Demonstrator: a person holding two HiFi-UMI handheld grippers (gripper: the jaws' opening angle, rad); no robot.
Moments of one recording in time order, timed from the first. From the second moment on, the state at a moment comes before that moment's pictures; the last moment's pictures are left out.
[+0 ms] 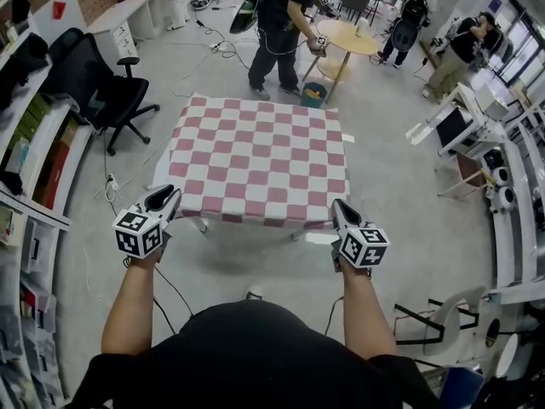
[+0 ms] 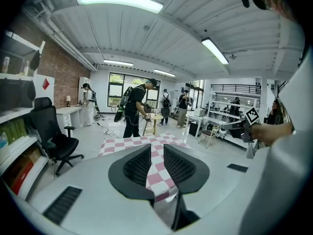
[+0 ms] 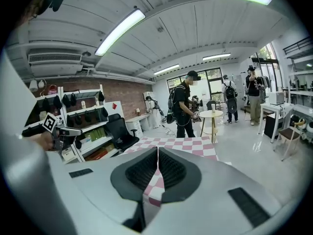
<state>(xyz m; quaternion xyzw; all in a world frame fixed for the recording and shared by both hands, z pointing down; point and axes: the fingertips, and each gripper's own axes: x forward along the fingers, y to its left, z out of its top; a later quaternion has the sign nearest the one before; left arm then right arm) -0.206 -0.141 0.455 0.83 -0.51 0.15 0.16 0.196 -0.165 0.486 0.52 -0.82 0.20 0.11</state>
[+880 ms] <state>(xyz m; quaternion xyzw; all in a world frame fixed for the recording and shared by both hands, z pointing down) -0.187 -0.225 0.482 0.83 -0.51 0.15 0.18 0.190 -0.260 0.514 0.52 -0.82 0.19 0.14</state>
